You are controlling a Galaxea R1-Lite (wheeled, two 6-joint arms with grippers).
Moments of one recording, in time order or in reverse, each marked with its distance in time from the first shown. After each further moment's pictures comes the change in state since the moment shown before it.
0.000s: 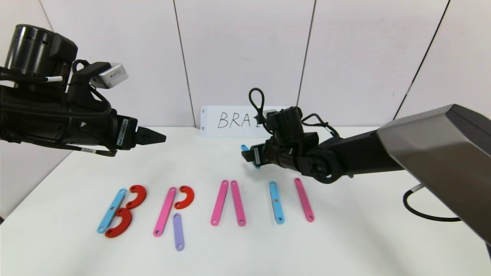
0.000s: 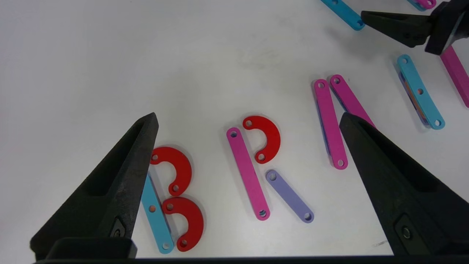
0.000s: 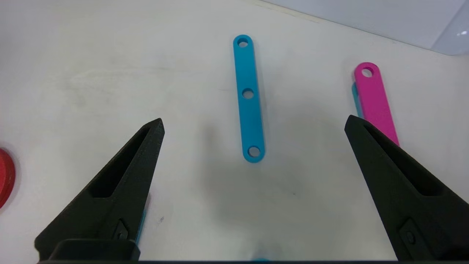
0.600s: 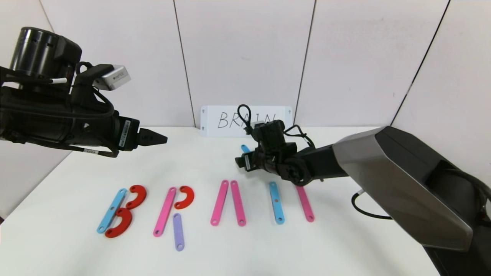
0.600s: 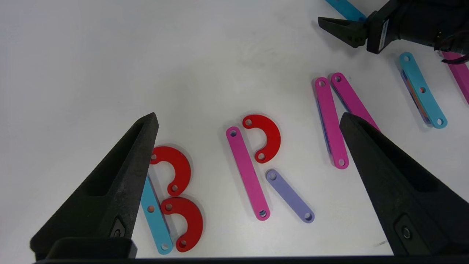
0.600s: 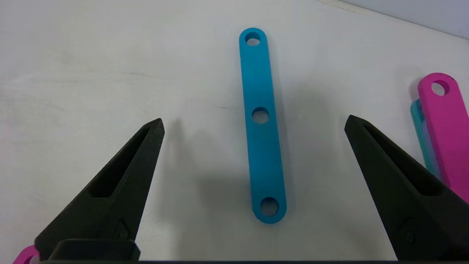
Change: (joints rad) left arm -0.001 0.011 0.000 0.000 0.000 0.000; right arm -0.008 0.210 -0.198 0.001 0.002 -0.026
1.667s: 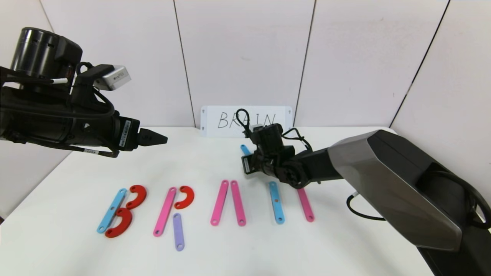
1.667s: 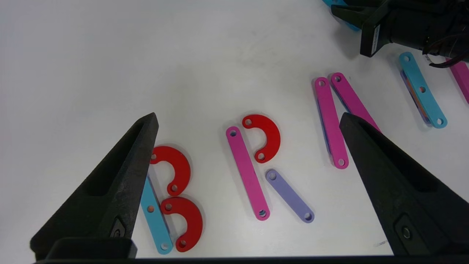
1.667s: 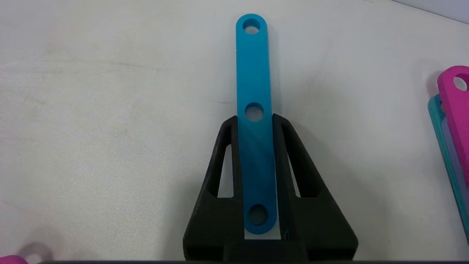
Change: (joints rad) left arm 0.000 0.001 0.000 0.000 0.000 0.000; right arm 0.000 0.025 -0.006 -0.001 -0.005 -0.011
